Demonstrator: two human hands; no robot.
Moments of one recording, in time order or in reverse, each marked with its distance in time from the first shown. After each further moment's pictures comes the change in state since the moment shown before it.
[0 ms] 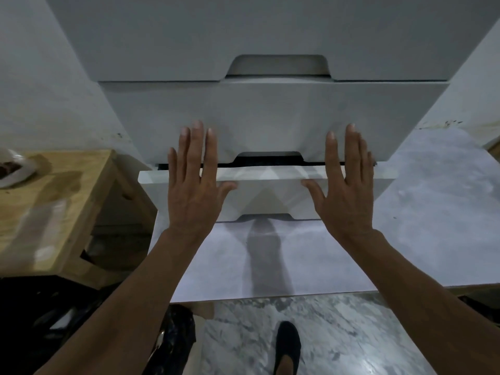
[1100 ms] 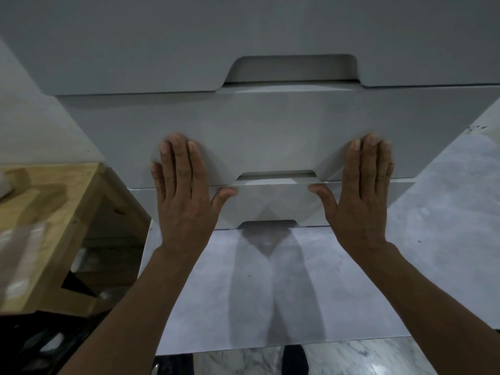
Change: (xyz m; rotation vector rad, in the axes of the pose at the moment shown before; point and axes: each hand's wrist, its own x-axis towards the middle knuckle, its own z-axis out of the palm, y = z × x) left_hand 0.019 -0.016 0.060 0.019 0.108 -0.037; right_hand 0.022 0.027 0.069 -0.037 0.165 -0.045
